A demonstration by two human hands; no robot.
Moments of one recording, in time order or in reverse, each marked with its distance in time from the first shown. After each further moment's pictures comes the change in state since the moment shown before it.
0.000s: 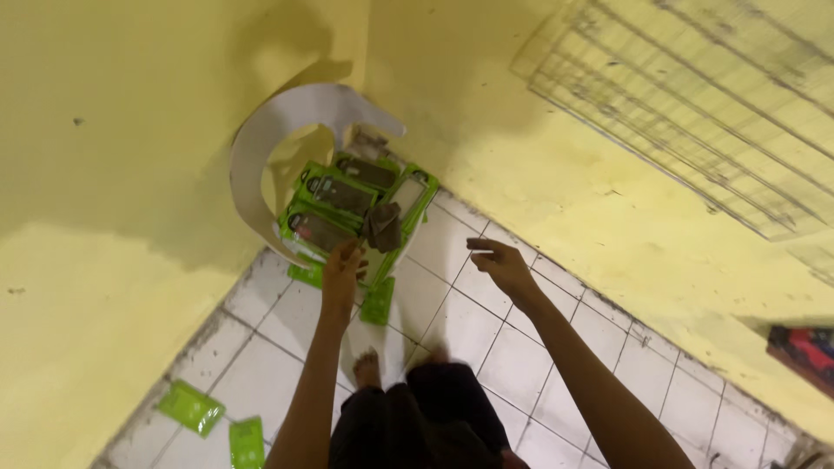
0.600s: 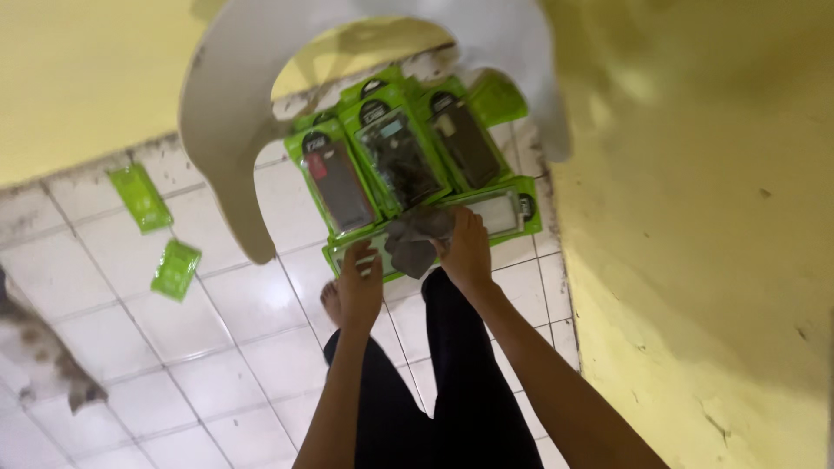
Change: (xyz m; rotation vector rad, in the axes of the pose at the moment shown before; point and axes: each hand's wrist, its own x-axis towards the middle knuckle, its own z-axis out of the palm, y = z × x) left_hand 0.140 -0.189 0.074 0.291 0.758 -0.247; right_hand 0.342 0.158 0.142 -0.810 -0.508 -0.429
